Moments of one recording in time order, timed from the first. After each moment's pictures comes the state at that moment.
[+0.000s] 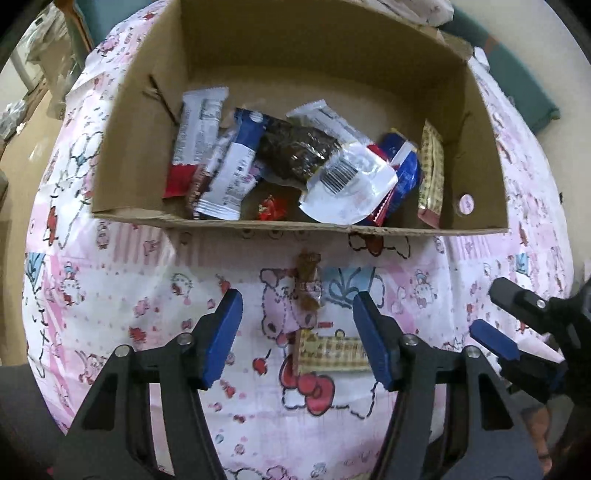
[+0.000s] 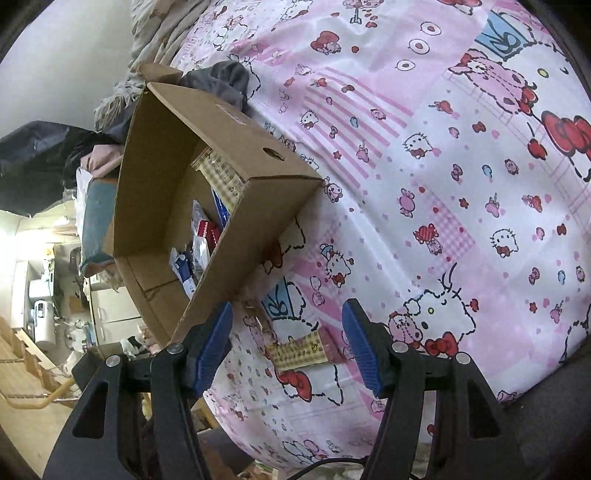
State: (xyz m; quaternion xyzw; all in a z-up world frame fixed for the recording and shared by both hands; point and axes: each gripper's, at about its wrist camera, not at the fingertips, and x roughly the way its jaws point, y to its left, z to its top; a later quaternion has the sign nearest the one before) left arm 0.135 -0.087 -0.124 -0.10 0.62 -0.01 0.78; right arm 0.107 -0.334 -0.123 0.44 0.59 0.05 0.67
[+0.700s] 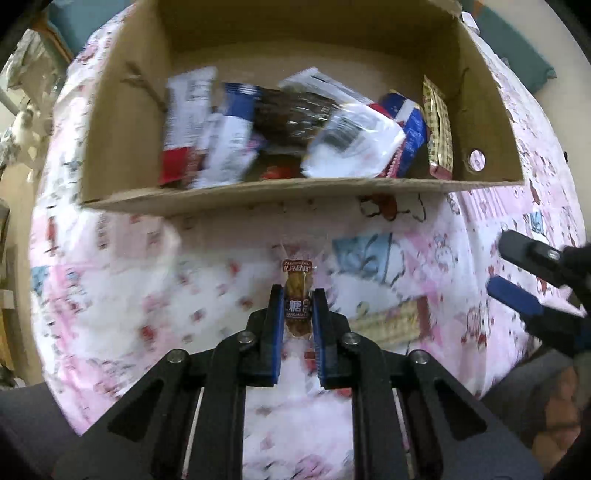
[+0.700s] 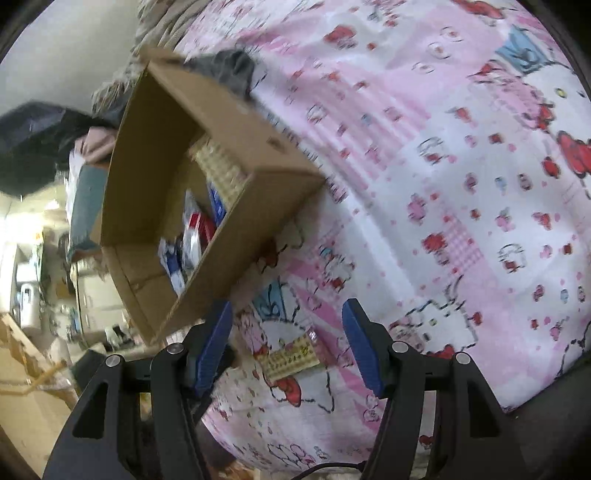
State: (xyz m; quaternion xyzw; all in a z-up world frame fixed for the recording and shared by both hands) left arm 0.120 -0.087 -0.131 -0.04 0.65 -0.04 0.76; right arm 0.116 -0.320 -0.129 0.41 0.61 0.07 0.68
